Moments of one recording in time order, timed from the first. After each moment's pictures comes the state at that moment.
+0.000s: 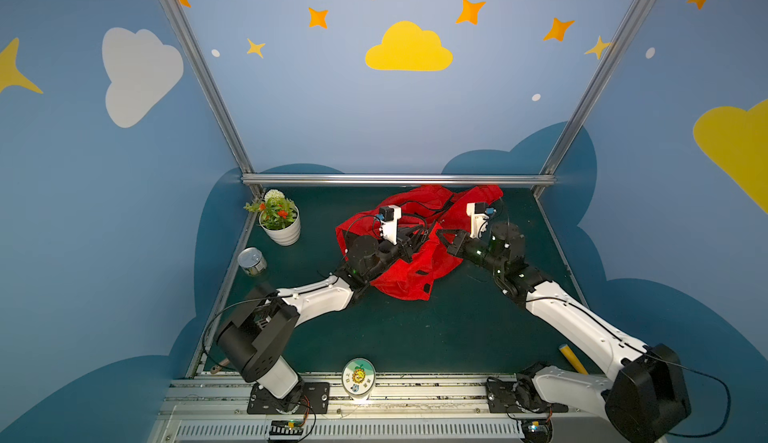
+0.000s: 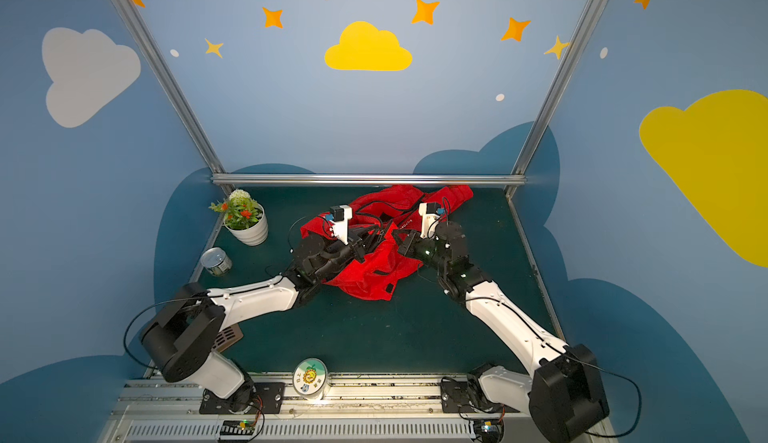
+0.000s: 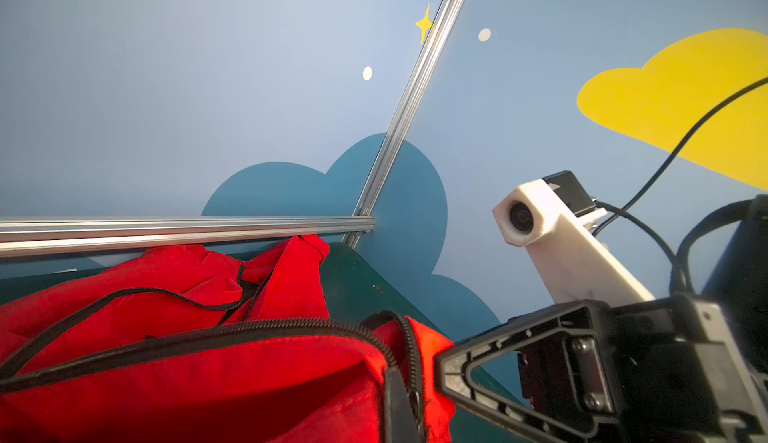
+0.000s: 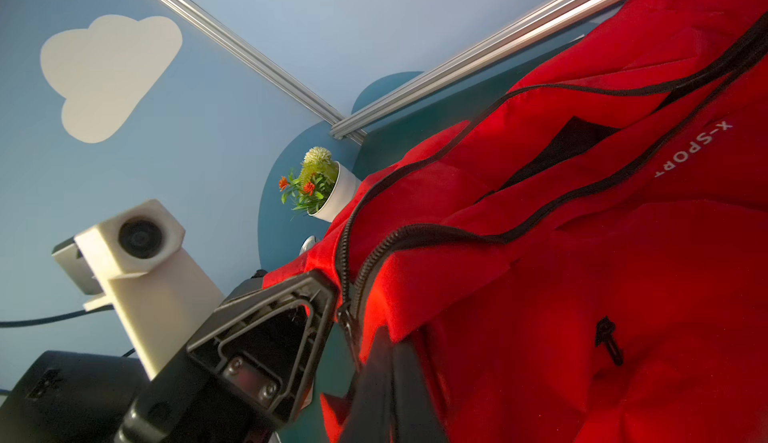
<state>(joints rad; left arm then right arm) -0.69 1.56 0.82 0.84 0.16 -0.46 0.50 1.18 0.82 0.12 -0.32 0.76</state>
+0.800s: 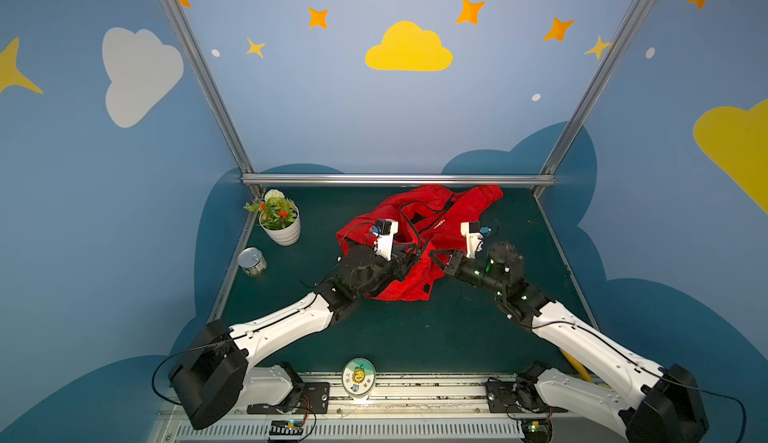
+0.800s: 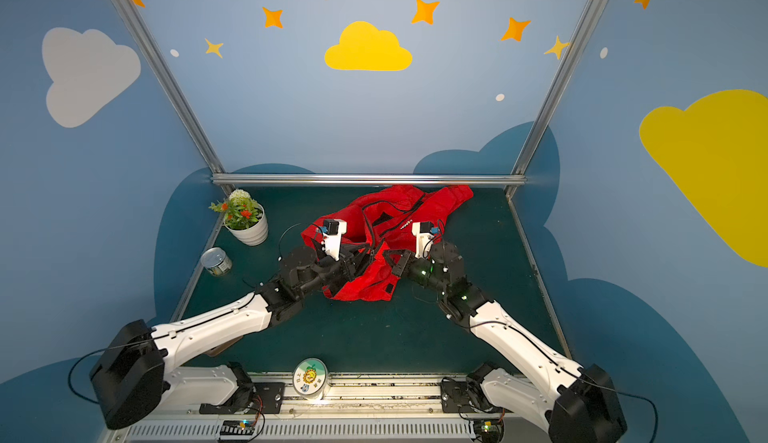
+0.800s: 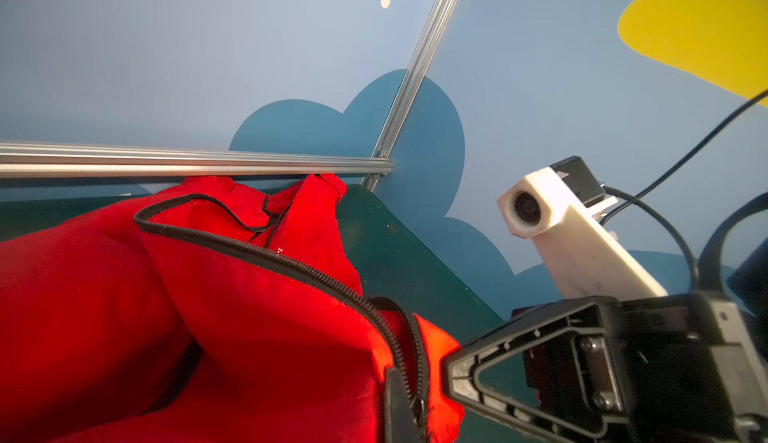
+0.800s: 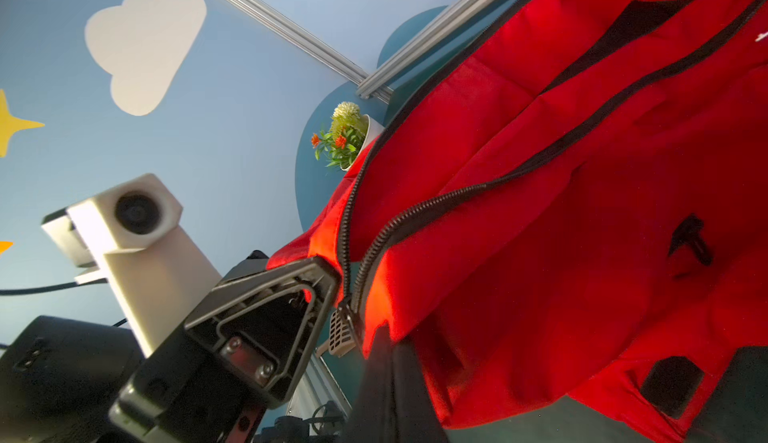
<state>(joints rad) -0.77 1.27 0.74 0.42 0.06 -0.43 0.64 1.02 0.67 0.13 -0.28 0.90</state>
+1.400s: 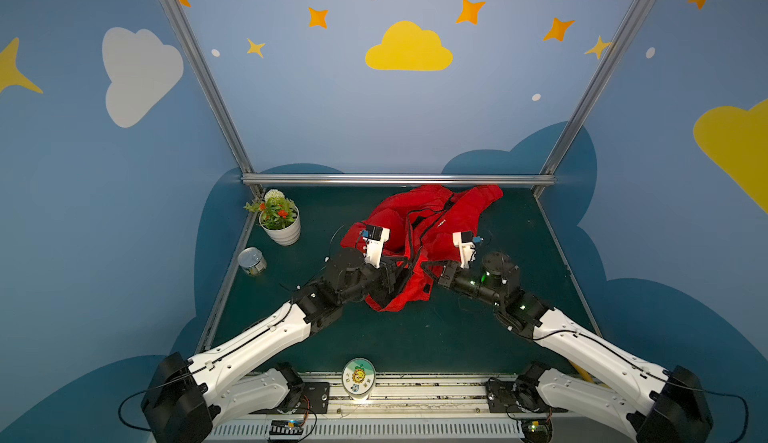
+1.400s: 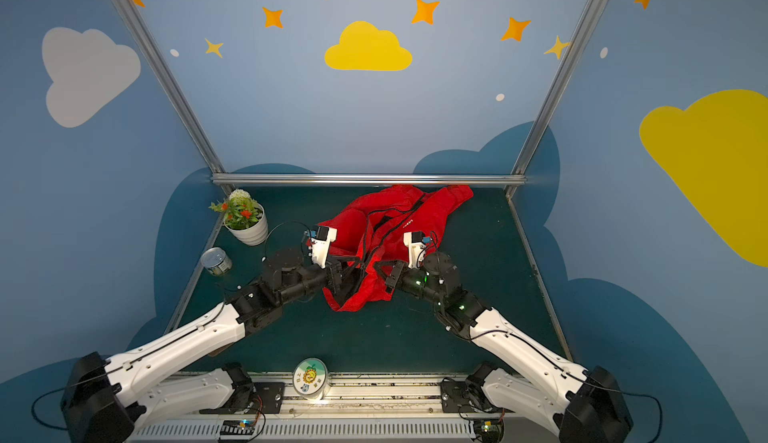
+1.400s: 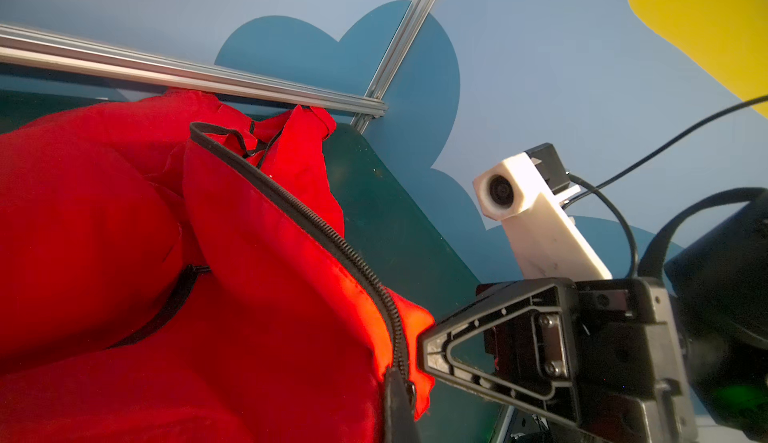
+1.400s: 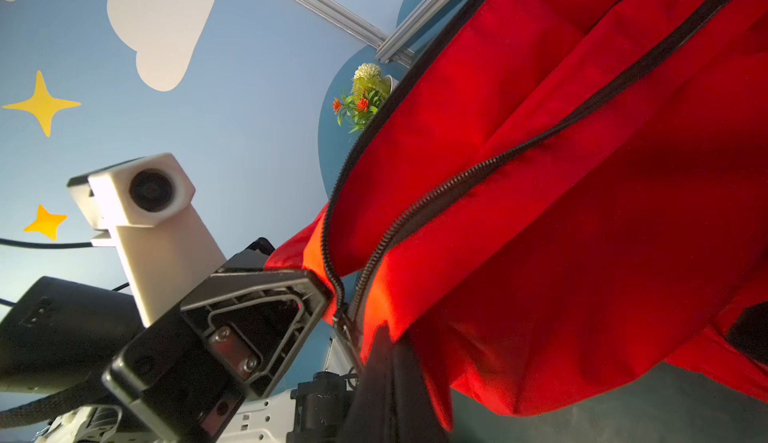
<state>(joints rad) -0.77 1.09 0.79 0.03 0.15 -0.55 0.75 1.00 0.66 0.11 -0.28 1.01</state>
